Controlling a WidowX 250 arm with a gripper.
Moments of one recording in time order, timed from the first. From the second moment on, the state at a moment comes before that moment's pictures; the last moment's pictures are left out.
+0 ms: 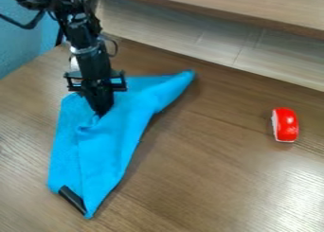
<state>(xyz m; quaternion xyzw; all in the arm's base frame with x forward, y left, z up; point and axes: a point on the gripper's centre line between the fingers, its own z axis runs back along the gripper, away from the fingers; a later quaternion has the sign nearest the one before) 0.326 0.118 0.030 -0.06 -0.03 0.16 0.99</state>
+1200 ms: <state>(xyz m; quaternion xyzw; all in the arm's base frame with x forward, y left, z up) 0.353 0.037 0.105 -0.04 -0.11 0.06 0.99</state>
